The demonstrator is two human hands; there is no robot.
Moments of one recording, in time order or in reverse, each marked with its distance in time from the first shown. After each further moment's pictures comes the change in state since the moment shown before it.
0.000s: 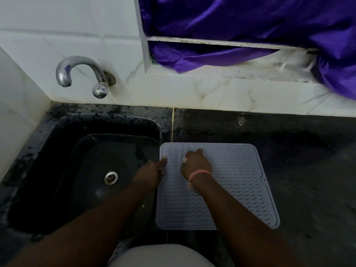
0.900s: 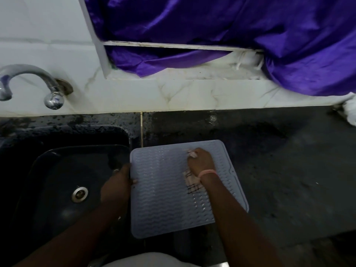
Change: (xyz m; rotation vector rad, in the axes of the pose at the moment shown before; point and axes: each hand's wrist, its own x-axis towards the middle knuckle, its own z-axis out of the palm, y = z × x) left_hand -0.020 0.014 0.001 -0.044 0.209 -0.043; right_hand -0.010 0.085 -0.069 0.350 0.107 0.216
